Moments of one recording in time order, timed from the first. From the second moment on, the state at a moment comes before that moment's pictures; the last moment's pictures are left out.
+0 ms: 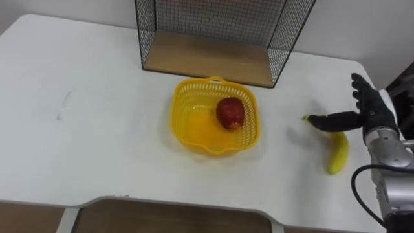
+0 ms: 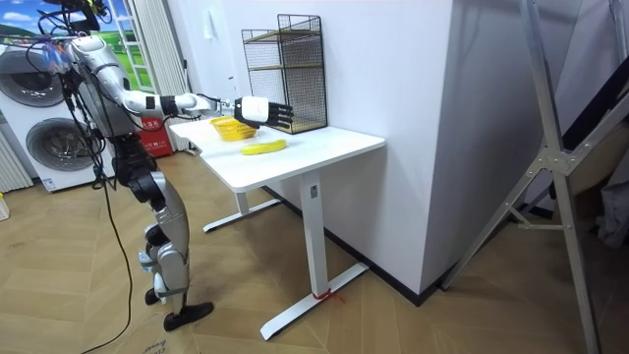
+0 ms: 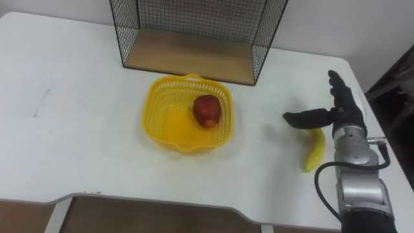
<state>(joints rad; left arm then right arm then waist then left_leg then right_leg) 0.24 0.23 0.12 1.03 0.47 0.25 -0.06 -0.23 -0.41 -0.22 0.50 -0.11 0.18 0.01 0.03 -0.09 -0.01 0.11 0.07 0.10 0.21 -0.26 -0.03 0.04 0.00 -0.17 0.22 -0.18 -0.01</state>
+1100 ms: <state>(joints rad) 0.25 0.26 0.15 1.00 0.47 0.26 -0.08 -0.26 -0.46 -0.21 0.81 -0.34 0.13 0.18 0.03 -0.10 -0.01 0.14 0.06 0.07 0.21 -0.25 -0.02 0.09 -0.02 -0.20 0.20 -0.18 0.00</state>
